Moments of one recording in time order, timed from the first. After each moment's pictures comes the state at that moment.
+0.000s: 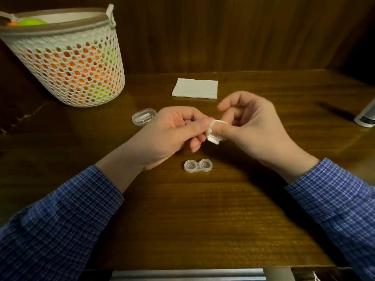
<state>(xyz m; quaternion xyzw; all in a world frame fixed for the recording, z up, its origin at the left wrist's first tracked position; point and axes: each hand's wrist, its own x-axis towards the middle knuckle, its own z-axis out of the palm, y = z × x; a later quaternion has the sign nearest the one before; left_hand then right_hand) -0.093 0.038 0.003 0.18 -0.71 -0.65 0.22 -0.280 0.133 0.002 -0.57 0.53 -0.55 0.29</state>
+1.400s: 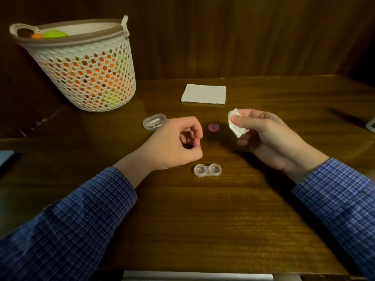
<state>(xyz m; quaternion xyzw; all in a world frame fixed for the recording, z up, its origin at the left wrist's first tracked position) -0.081 0.017 -0.017 0.27 -0.88 -0.34 0.22 -0.296 0.121 0.002 -0.34 0.51 -0.58 0.54</state>
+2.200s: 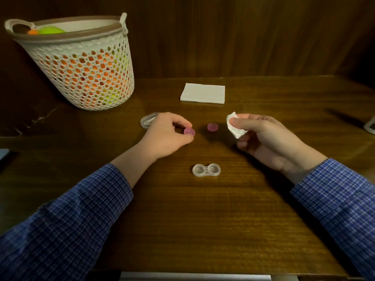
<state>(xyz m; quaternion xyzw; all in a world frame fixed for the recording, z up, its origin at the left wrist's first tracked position) -0.093 -0.007 -0.025 0.43 -0.81 -0.33 0.24 -0.296 0.117 0.000 -0.27 0.56 -0.57 0.54</state>
